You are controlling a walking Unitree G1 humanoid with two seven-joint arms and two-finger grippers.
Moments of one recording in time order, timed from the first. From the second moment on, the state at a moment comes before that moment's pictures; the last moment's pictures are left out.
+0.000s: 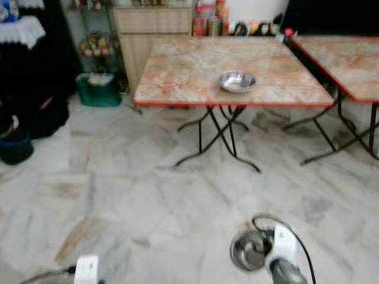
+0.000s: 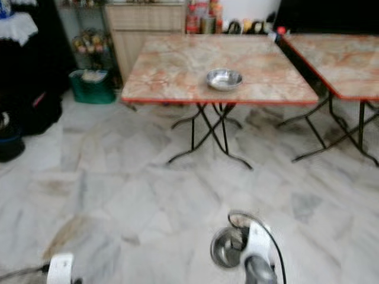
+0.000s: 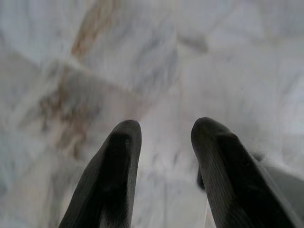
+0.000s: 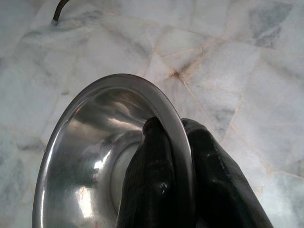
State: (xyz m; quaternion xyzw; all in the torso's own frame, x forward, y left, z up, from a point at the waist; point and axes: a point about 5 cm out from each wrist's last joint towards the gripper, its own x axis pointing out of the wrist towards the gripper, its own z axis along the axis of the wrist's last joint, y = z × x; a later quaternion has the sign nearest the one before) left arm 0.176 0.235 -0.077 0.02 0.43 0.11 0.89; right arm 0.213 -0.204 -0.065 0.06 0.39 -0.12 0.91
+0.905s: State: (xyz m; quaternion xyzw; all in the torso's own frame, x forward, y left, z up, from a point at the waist) left arm 0.181 0.219 -0.078 0.01 0.43 0.09 0.90; right arm 0.204 -0.227 -0.065 0.06 0.39 -0.15 0.91
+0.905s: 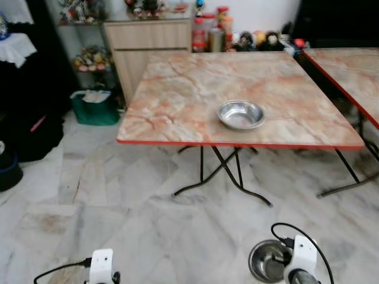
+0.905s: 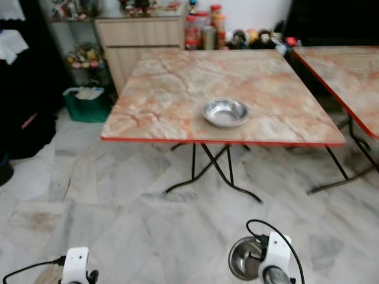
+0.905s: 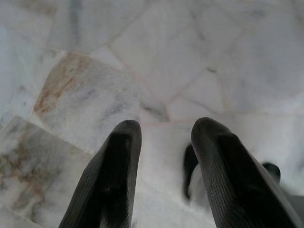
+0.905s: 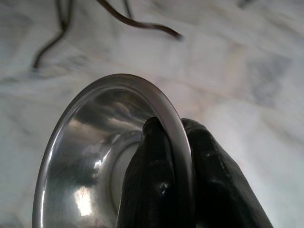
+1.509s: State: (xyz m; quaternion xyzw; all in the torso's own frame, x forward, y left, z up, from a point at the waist) left arm 0.182 0.220 -0.078 0.01 0.43 0.08 0.90; right arm 0.235 -0.200 -0.044 -0.02 0.30 -0.03 0.95
